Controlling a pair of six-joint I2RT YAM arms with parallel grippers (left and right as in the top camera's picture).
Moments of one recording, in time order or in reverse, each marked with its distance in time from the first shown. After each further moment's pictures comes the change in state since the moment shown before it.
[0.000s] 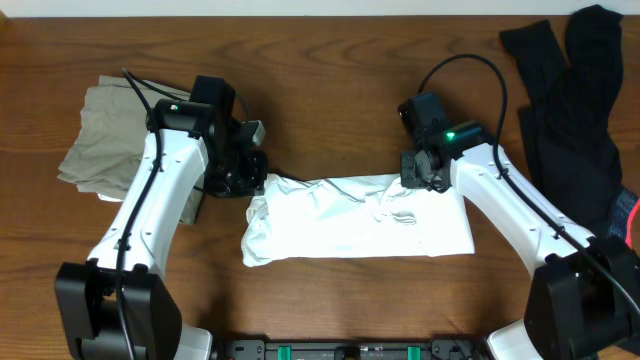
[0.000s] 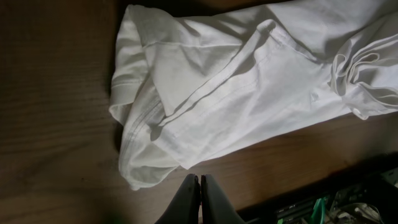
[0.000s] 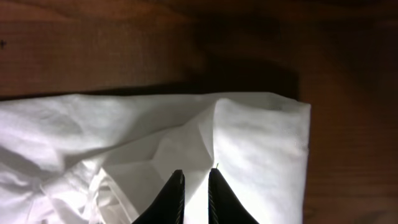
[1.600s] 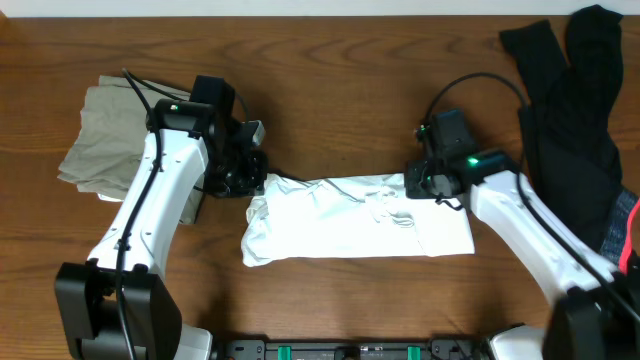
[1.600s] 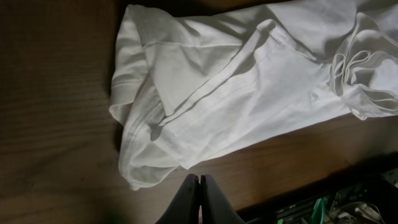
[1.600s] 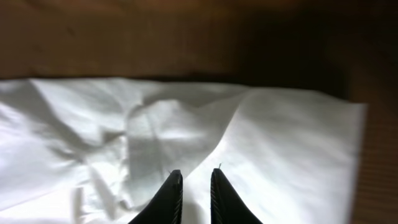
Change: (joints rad) left arm 0.000 0.000 0.000 0.000 0.000 0.000; right arm -0.050 -0.113 -0.188 0.183 -0.201 -0.076
